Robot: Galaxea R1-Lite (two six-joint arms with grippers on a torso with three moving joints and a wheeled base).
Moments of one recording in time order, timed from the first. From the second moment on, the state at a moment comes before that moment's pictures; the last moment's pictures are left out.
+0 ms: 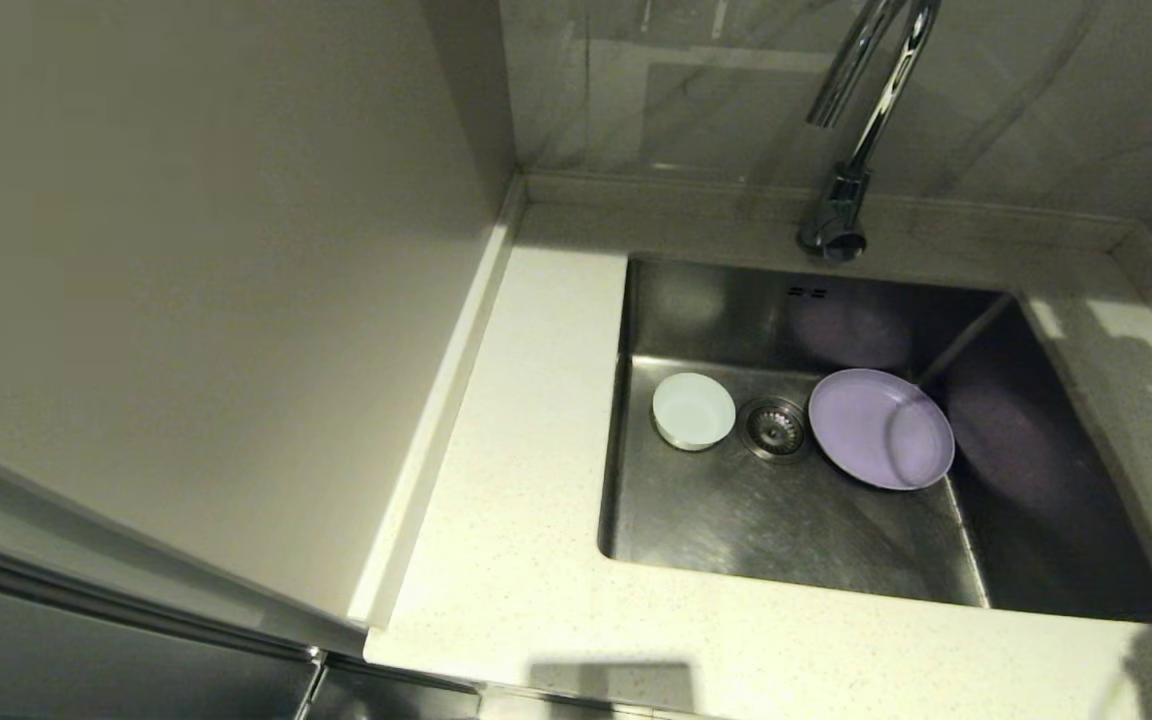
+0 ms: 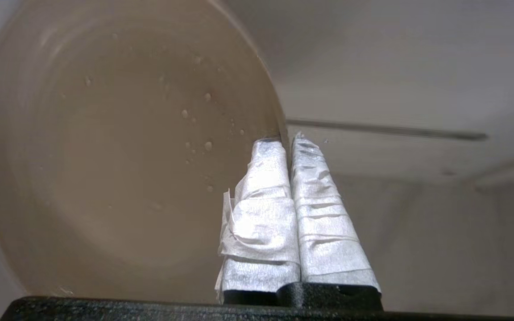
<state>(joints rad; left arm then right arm) 0.00 0.00 0.00 0.00 0.02 -0.02 -0.45 1.56 -1.88 -1.14 0.12 0.36</state>
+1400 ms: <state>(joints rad) 0.00 0.00 0.00 0.00 0.02 -0.02 -0.51 1.67 -1.65 0.19 0.17 0.06</state>
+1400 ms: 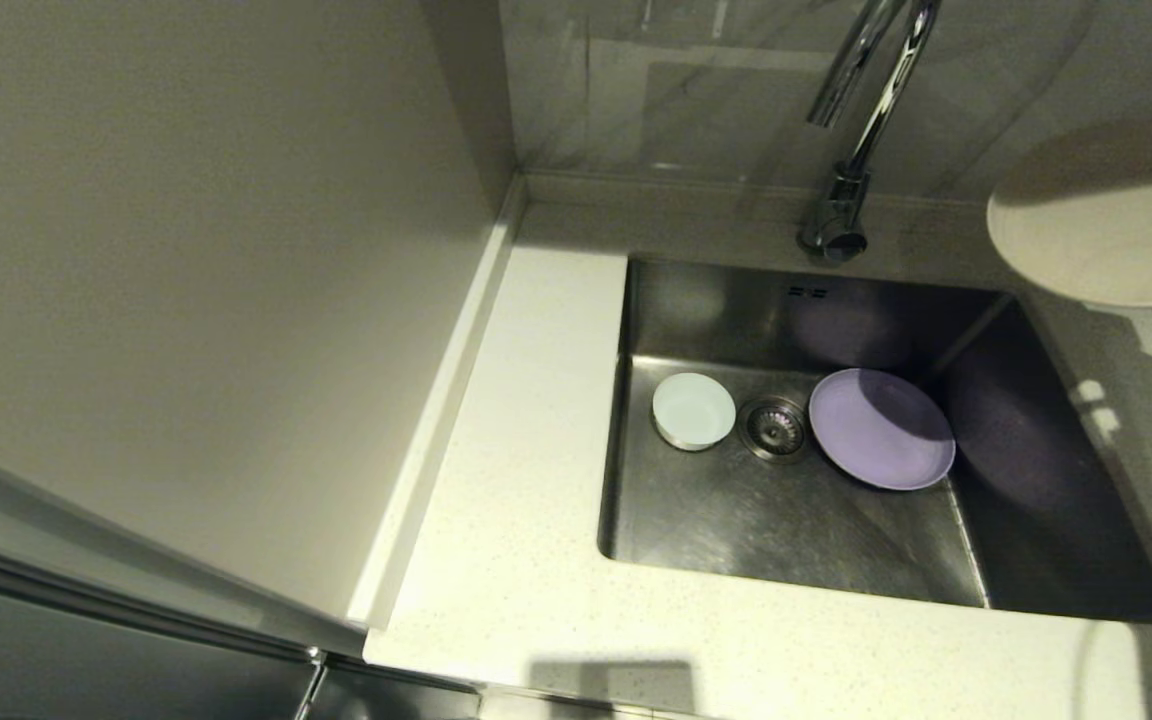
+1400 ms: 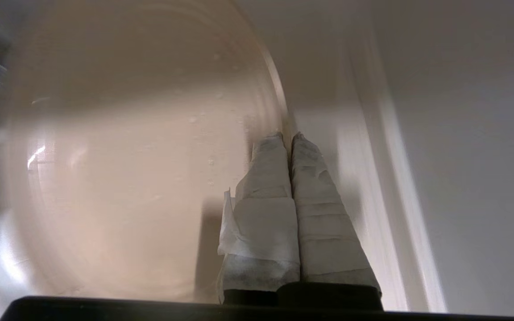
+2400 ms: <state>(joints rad) 0.00 0.00 0.00 0.00 0.02 -0.02 -0.61 1.94 -1.83 0.18 0.15 -0.09</state>
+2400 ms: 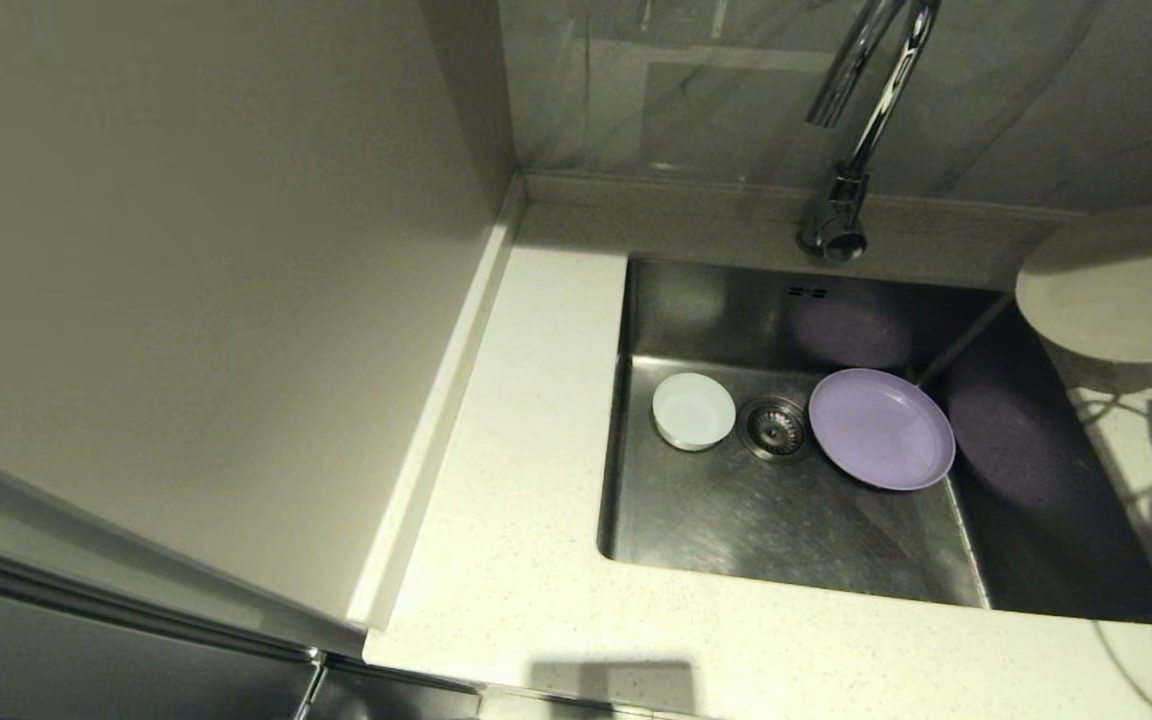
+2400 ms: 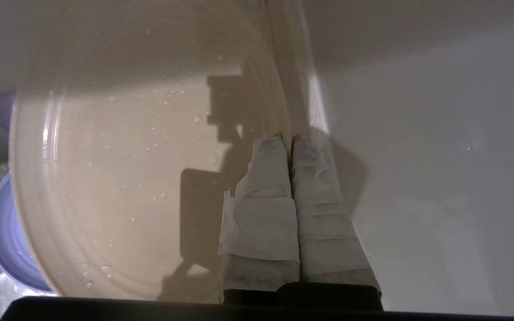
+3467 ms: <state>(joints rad) 0.00 0.00 0.00 0.00 0.02 -0.02 -0.61 1.98 -1.86 0.18 0.17 -0.17</state>
